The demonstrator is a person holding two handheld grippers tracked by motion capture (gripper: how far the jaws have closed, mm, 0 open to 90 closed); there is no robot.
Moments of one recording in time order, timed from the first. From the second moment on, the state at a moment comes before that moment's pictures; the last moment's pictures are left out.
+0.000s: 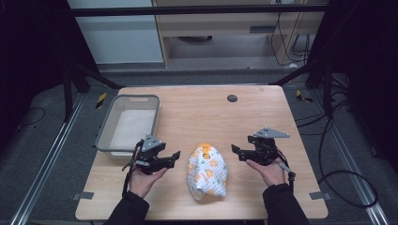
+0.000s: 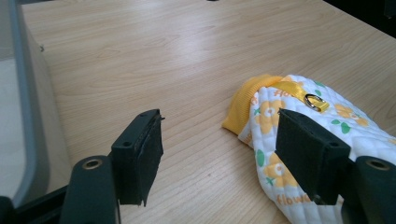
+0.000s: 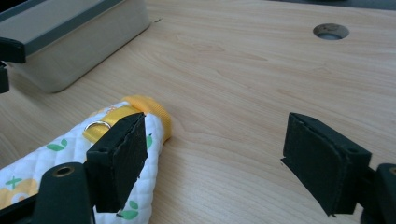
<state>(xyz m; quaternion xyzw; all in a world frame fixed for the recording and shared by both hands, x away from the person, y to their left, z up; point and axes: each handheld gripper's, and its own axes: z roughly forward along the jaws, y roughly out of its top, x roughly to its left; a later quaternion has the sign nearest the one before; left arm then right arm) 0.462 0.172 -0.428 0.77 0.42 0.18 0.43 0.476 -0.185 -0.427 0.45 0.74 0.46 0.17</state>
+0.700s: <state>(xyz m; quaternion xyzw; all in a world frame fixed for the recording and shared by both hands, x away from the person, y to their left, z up) 0.475 0.141 -0.465 0.81 0.40 0.14 0.40 0.481 -0.150 -0.459 0.42 0.78 0.44 0.13</state>
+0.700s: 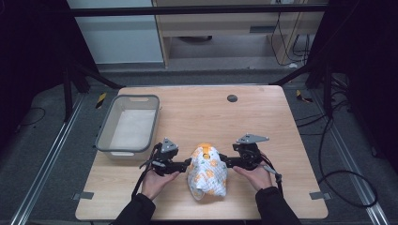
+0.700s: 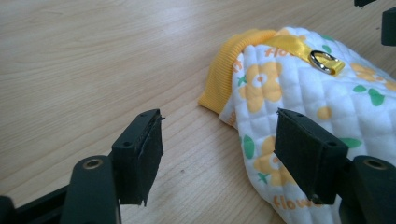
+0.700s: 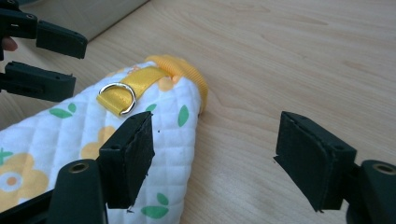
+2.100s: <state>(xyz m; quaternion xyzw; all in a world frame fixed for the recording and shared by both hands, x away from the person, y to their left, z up) 0.469 0.136 -0.480 0.82 0.38 0.09 0.41 0.477 -0.139 -0.467 0.40 0.80 0.44 0.07</state>
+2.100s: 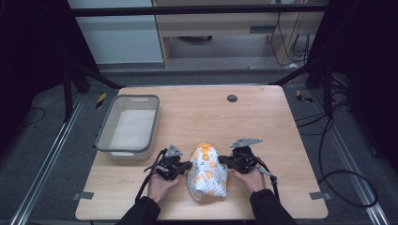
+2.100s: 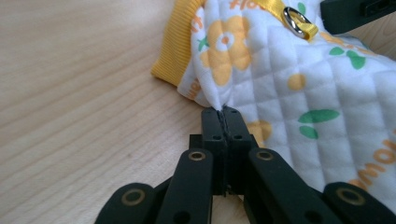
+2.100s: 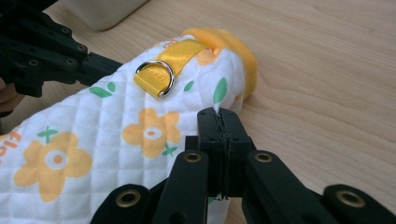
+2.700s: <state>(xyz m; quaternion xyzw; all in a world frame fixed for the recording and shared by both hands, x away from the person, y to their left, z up) 0.440 0.136 -0.393 0.79 0.33 0.19 0.47 0.437 -0.147 -0.409 0.36 0.75 0.52 0.18</state>
